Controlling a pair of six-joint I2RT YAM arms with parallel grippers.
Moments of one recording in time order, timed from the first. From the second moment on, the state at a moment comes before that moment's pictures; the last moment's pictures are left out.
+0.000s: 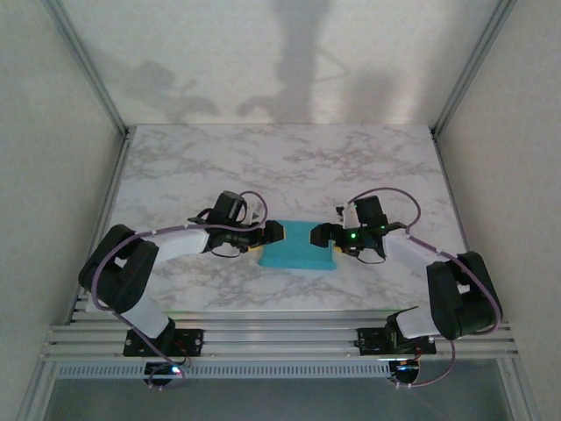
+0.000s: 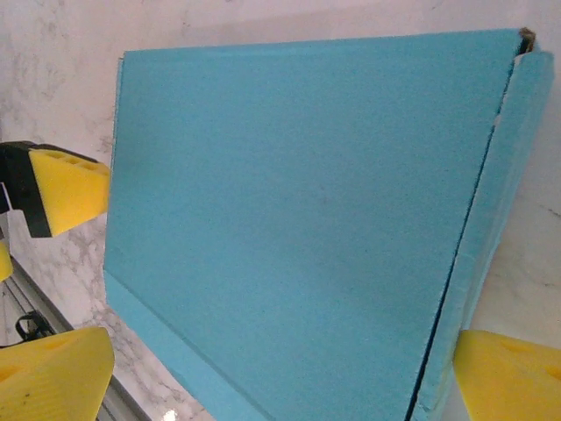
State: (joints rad) left arm -0.51 1.60 0.77 -0.01 0.62 -0.74; right arm 0.35 1.38 0.65 -0.26 -0.60 0.46
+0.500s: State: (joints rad) left arm -0.48 1.47 0.81 -0.01 0.65 -0.77; right arm 0.32 1.28 0.79 -0.42 -0.60 0.44
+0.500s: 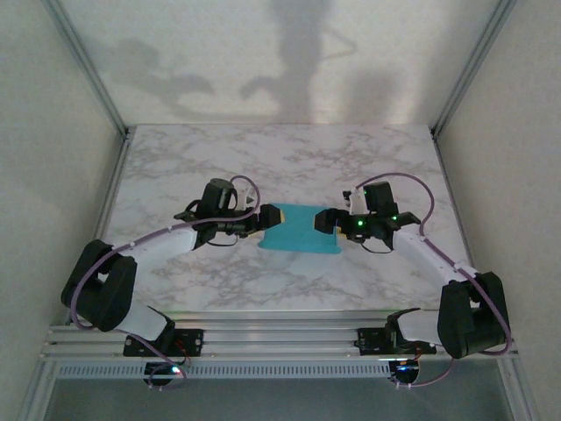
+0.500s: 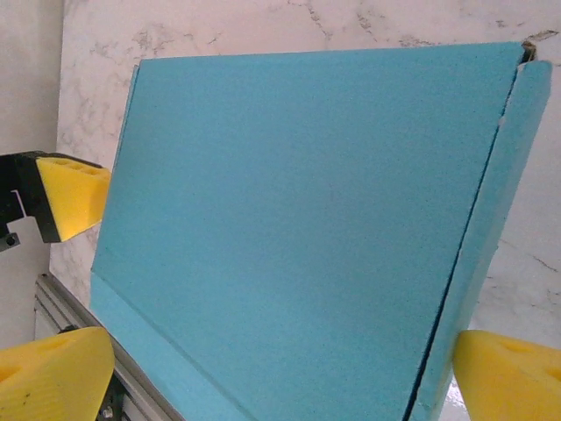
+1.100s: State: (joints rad) left arm -0.48 1.47 0.81 -0.02 0.67 -0.77; right arm 0.31 1.28 0.79 -0.47 -0.61 0.43
